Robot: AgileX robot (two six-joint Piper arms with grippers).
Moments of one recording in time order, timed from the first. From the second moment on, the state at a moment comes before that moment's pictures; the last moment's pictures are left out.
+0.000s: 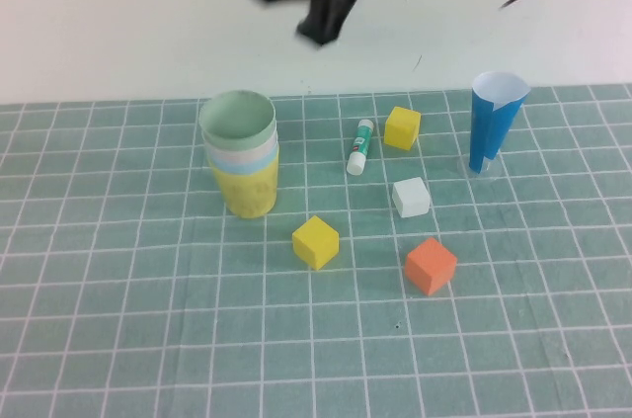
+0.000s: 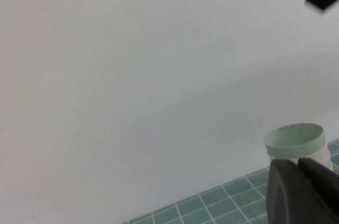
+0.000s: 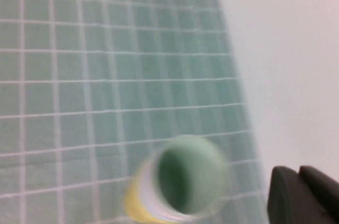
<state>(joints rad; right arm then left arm) 0.60 2.05 -2.39 0.39 1.12 -0.94 -0.21 0.04 -0.17 0.05 0.00 0.18</state>
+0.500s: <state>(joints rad) 0.60 1.62 -2.31 -0.14 1.19 -0.73 -0.21 -0.01 -0.17 0.02 0.00 0.10</state>
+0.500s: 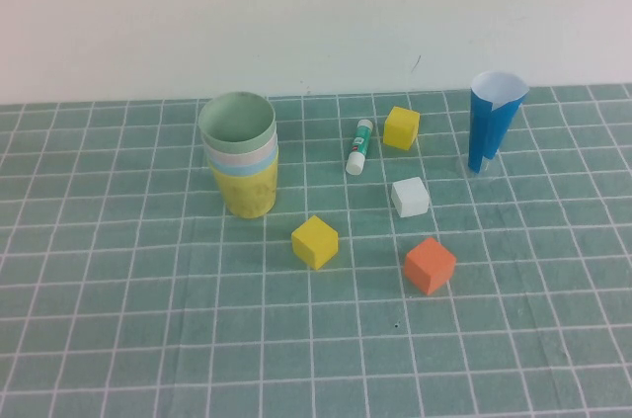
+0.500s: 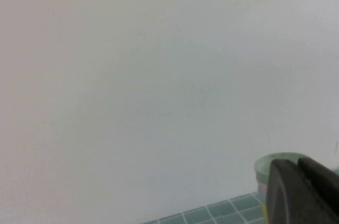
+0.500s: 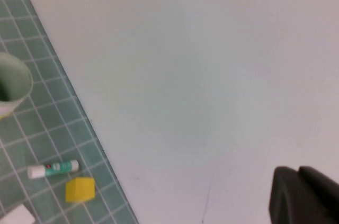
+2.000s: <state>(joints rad) 0.60 0.29 -0.37 -0.41 0.72 0.03 -0.21 -0.01 -0.10 0.11 0.13 0.02</state>
